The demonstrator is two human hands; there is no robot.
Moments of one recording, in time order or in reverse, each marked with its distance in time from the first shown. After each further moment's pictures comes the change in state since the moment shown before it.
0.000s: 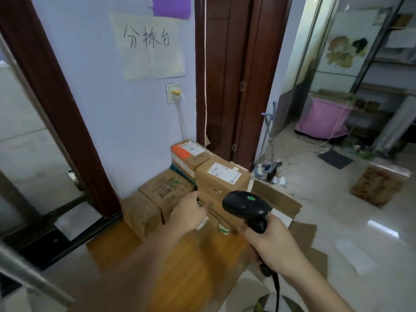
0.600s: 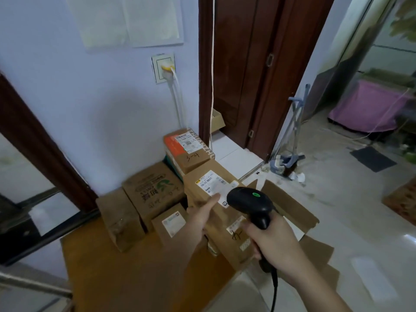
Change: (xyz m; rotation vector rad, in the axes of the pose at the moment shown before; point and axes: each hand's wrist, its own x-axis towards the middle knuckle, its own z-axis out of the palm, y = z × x) left_hand 0.160 0.034 0.119 -1.073 -0.003 -0.790; right_hand 0.205 0.059 -0.057 0.158 -0.198 0.136
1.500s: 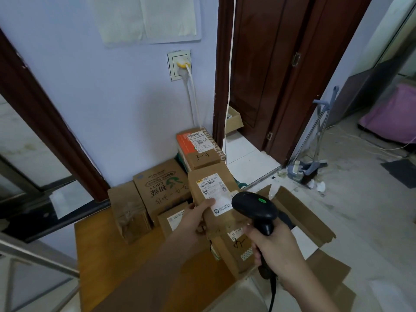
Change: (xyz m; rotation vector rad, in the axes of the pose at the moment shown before) left_hand -0.002 0.001 -0.015 -0.212 -0.050 0.019; right_hand 0.029 0.017 -0.008 0.147 -0.069 0.040
